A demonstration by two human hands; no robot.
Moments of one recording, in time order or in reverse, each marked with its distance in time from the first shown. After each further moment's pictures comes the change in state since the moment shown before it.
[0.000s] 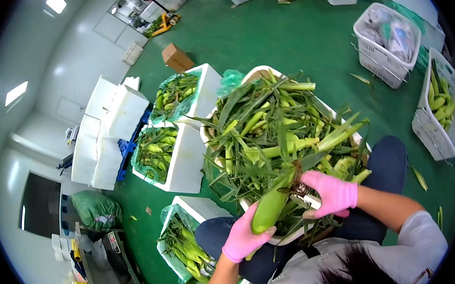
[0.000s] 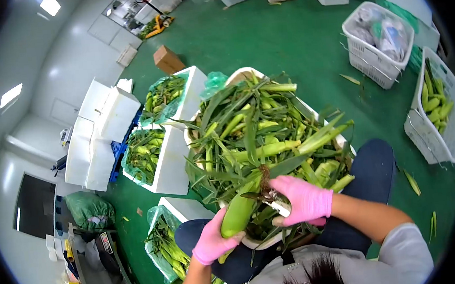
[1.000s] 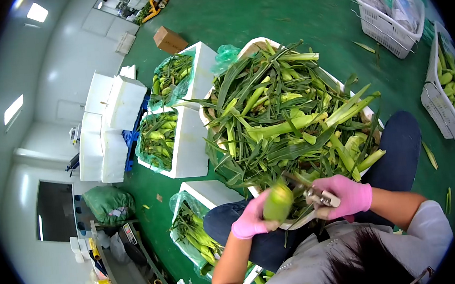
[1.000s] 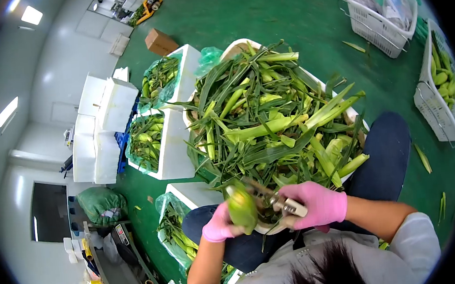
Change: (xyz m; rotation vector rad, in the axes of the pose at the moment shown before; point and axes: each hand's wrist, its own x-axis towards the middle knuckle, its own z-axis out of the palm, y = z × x) left_hand 0.029 -0.060 -0.014 -0.610 -0.421 -0.049; right_hand -0.018 -0.032 0.007 0.799 -0.127 0.318
